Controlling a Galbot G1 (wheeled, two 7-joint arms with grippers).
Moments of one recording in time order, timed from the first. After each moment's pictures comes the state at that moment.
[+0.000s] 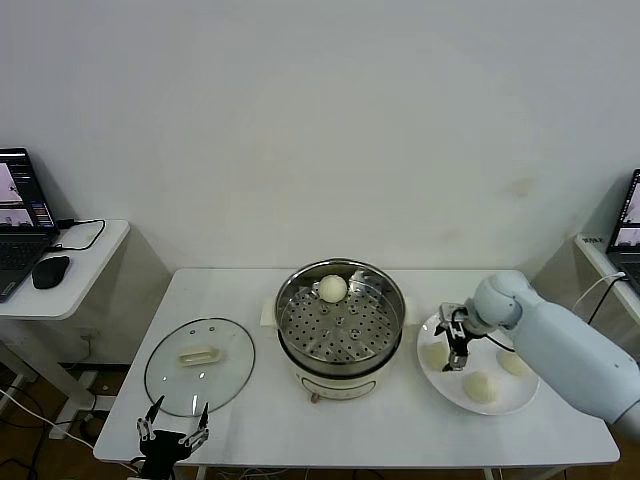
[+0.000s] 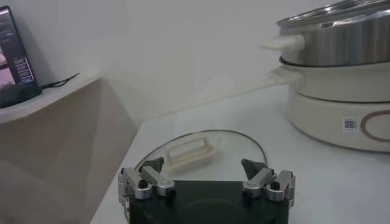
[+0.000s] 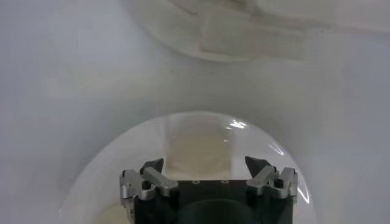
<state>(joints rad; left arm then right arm) 1.75 -1.42 -0.69 -1.99 0.06 0.02 0.07 -0.31 0.79 -0.43 1.29 -0.33 -0.30 -1.17</state>
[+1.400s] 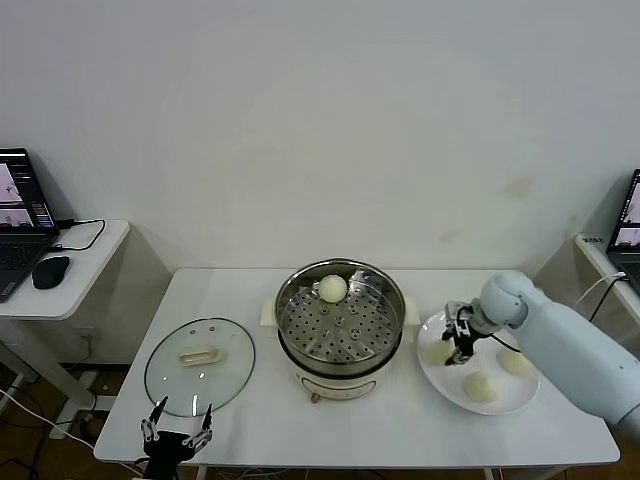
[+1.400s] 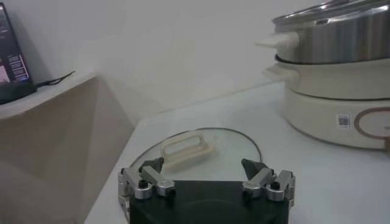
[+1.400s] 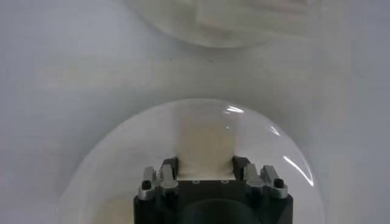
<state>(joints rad) 1.74 -1.43 -0.68 -1.99 0.07 0.02 0.07 -0.20 0.70 -0.46 1.34 -0.25 -0.34 -1.22</state>
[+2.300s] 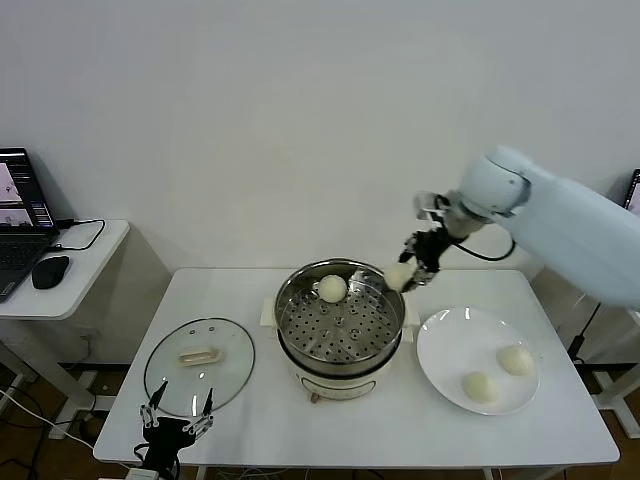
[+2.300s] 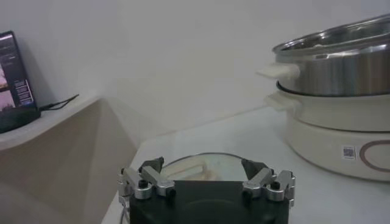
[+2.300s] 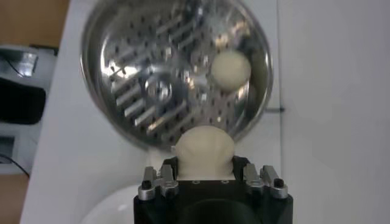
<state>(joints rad) 1.74 -1.43 -0.68 -2.04 0.08 0.02 0.07 0.45 0.90 -0.93 1.40 0.23 -0.54 -1.28</state>
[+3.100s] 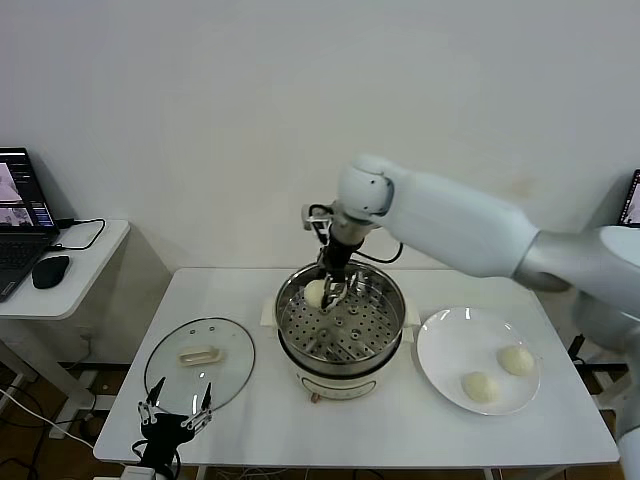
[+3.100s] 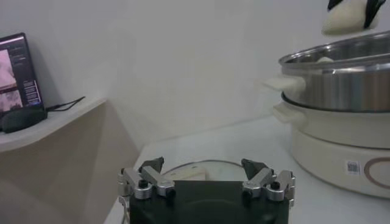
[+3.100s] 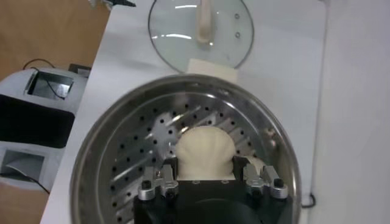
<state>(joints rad) 1.72 -1.44 -0.68 -2.05 0.04 0.02 0.06 0.42 1.28 -1.05 1.15 0.26 -0.58 -1.26</state>
